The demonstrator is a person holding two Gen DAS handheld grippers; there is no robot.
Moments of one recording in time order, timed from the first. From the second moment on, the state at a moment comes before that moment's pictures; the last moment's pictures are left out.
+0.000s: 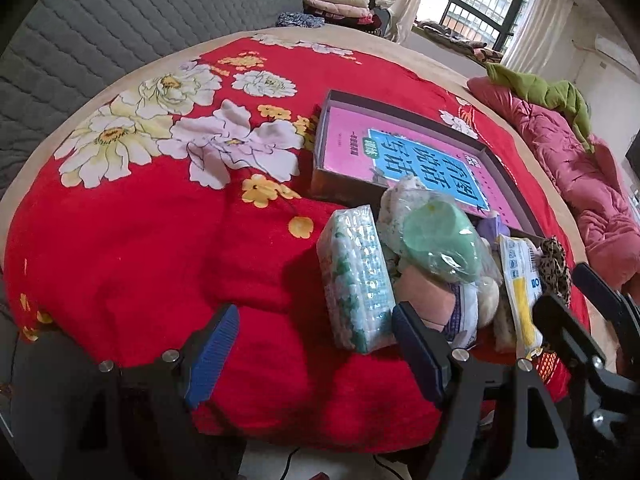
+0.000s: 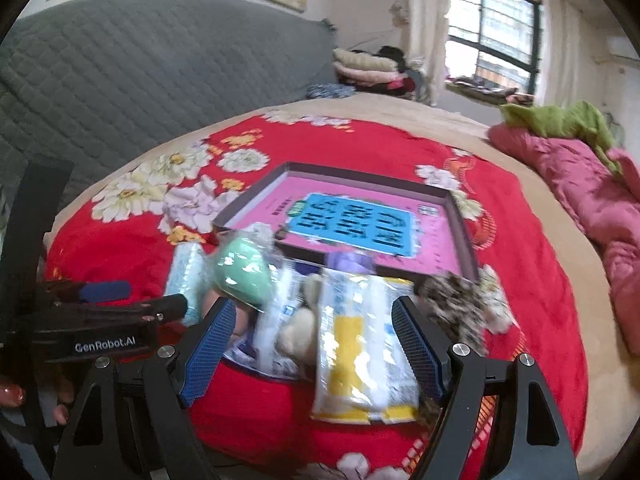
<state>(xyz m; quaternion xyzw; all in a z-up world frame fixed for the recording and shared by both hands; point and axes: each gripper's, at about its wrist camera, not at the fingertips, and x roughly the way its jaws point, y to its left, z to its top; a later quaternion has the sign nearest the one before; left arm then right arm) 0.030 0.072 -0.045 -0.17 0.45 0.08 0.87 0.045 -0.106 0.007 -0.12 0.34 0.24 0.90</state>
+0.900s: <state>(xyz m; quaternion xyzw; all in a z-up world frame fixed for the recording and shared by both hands) 0.059 0.094 -0.067 -0.22 0.49 -0.04 0.84 0.108 -0.048 -0.023 -0.18 0.39 0.39 0.81</state>
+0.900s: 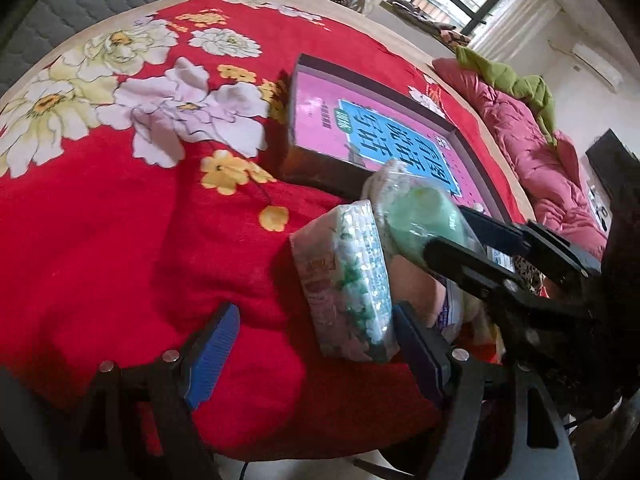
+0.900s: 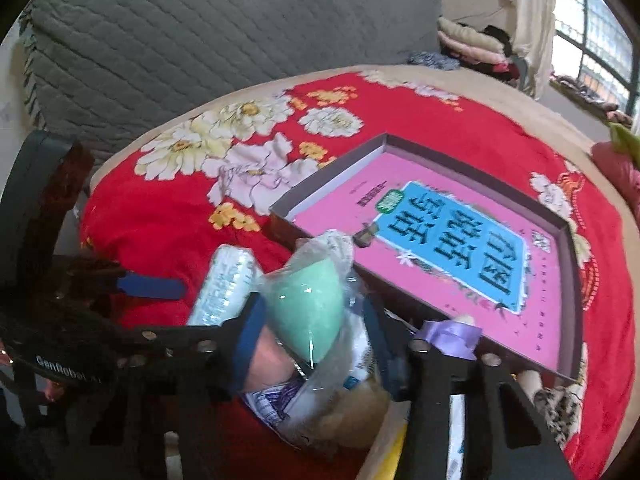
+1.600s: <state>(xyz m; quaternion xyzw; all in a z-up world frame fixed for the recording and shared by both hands) 0.083 0.102 -0.081 -0.29 0.48 -0.08 0.82 0.097 -0.101 0.005 -0.09 0.34 0.35 0.87</state>
